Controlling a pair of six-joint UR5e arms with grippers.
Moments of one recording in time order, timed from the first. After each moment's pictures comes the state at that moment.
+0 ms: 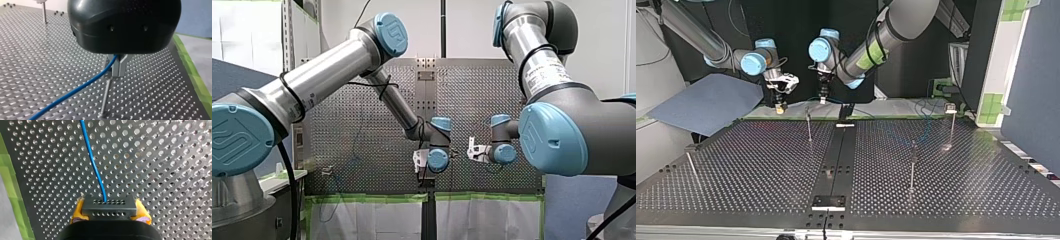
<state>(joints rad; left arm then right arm) -0.78 -2.48 -1.45 -2.46 -2.14 -1.71 1.86 -0.81 1.77 -0.78 1.41 1.66</state>
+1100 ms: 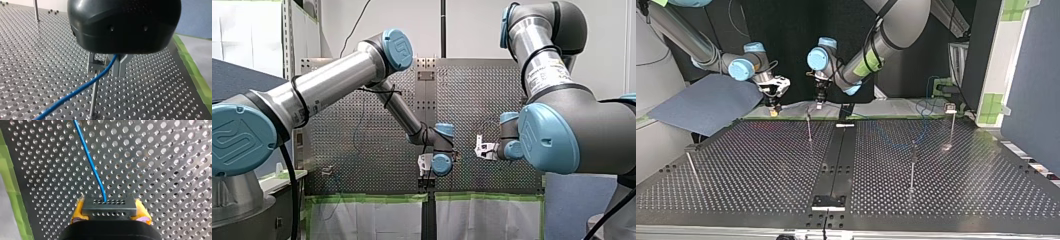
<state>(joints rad) -0.75 -2.57 -1.34 -2.49 -2.08 -1.72 1.78 -0.81 1.73 -0.70 1.28 1.65</state>
